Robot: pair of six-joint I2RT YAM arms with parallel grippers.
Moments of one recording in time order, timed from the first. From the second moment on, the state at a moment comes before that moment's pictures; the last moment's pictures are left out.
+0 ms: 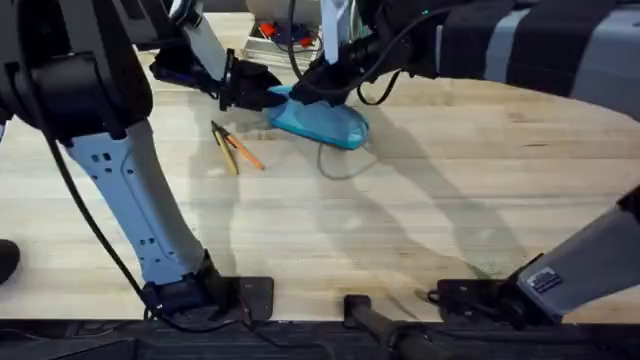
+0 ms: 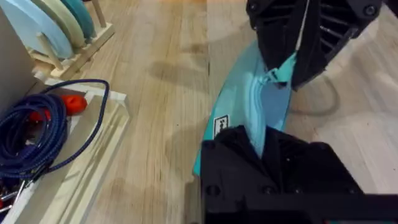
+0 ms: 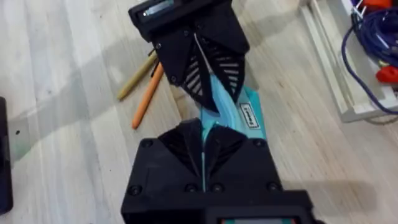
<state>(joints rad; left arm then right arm) 0.20 2.31 1.67 -1.44 1.19 2.06 0.55 1.87 1.34 -0.27 -0.59 -0.29</state>
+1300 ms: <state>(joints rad) 0.22 2.31 1.67 -1.44 1.18 2.06 0.59 1.93 1.34 -0.08 -0.58 -0.24</state>
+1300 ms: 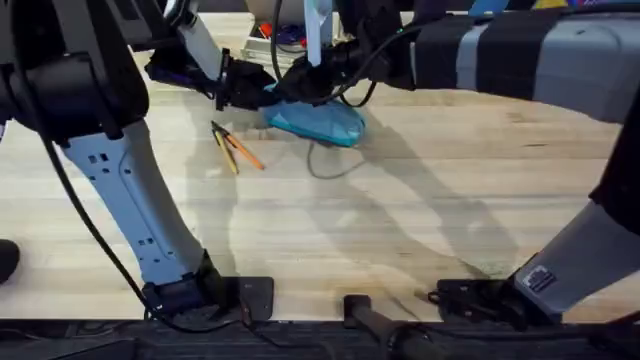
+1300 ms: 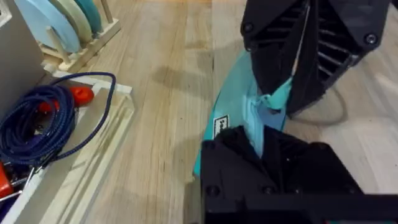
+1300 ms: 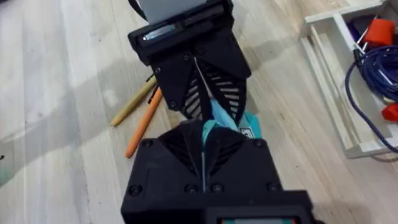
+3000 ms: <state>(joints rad) 0.21 2.31 1.67 -1.42 1.18 2.06 0.62 1.92 1.34 -0.16 -0.63 -0.11</state>
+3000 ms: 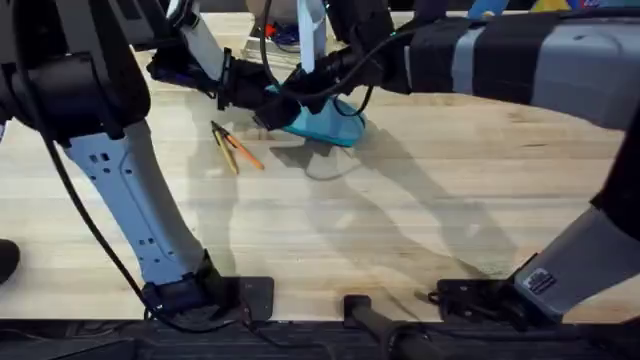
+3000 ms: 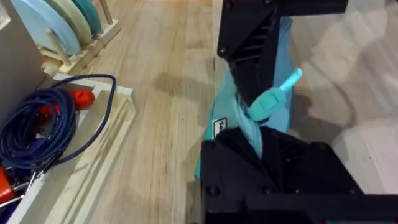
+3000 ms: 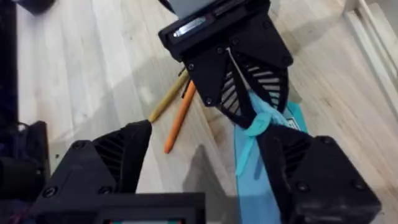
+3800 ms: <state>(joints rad) 0.21 2.31 1.67 -1.43 1.18 2.06 0.51 1.55 1.35 -0.59 -0.53 -0.08</state>
